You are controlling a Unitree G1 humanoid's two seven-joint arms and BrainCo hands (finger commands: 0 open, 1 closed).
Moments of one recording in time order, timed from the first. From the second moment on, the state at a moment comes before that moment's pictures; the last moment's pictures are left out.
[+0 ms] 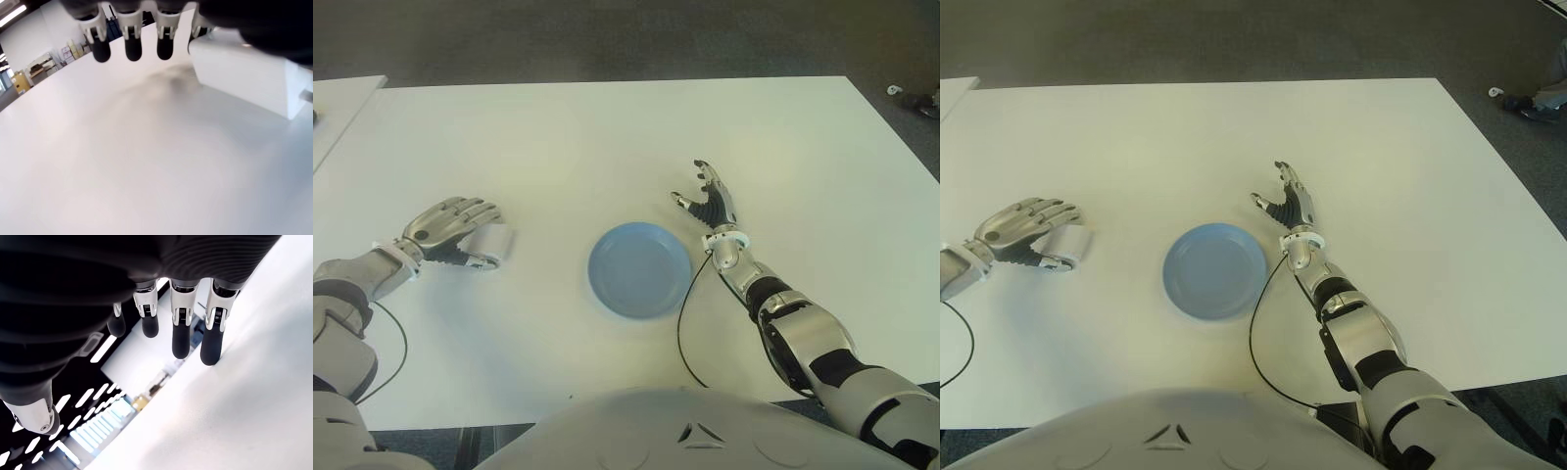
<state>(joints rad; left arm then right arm) -0.49 0.96 -0.77 1.19 1.10 -0.60 0.76 -0.56 -0.17 0.33 1.24 -0.45 -0.54 -0.58</state>
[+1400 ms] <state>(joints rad) -0.53 0.92 -0.84 1.23 1.12 -0.47 0.92 -0.57 -0.17 0.34 1.25 -0.45 -0.54 -0.58</state>
